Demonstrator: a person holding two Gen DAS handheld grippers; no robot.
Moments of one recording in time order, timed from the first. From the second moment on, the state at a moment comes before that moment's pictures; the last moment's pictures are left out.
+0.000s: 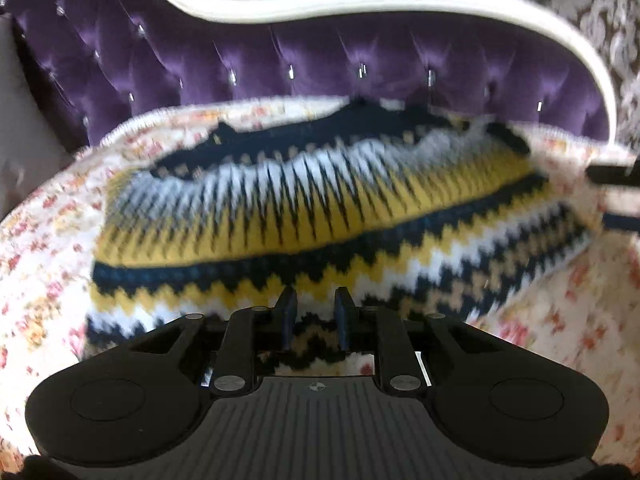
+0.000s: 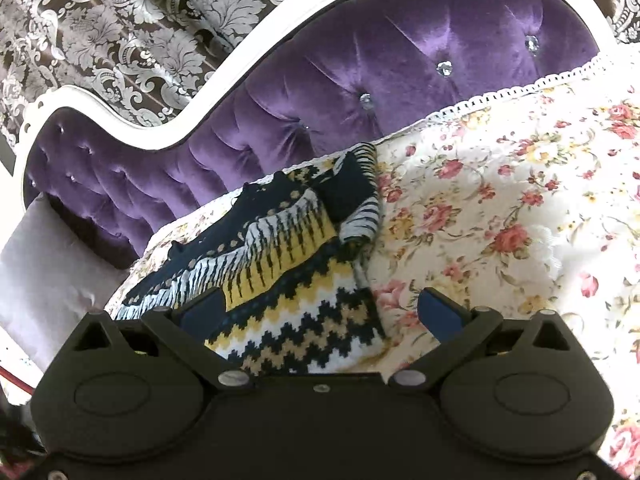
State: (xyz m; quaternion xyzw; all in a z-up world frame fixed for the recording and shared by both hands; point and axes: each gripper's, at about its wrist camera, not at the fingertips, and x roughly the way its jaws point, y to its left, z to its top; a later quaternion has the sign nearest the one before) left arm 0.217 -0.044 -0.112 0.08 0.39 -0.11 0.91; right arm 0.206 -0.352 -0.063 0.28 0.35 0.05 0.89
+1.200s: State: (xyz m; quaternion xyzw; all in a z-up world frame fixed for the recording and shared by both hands) left arm 0.217 -0.037 -0.116 0.04 0.40 -0.10 0.91; right arm 0.213 -0.369 -0.080 0.31 0.34 0.02 0.89
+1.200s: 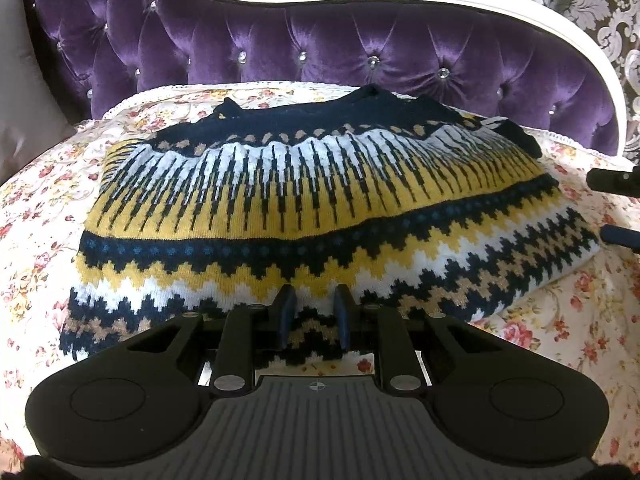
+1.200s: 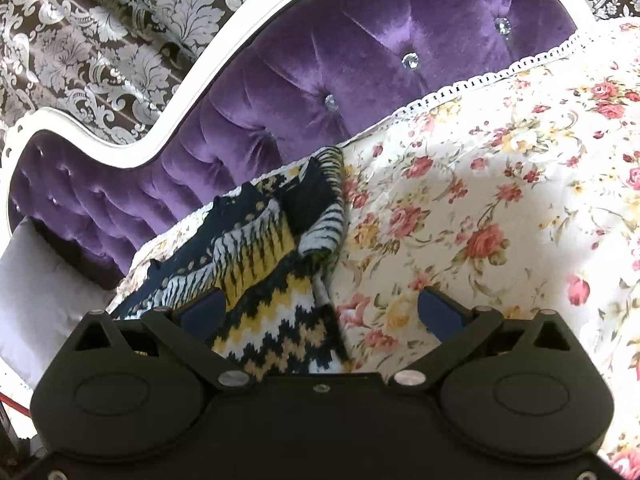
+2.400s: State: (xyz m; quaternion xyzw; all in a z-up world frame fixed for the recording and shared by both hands) left arm 0.222 -0.023 -0.114 0.02 0.40 -0.14 0.90; right arm 0.298 -0.356 -0.105 0.33 0.32 0.19 0.87
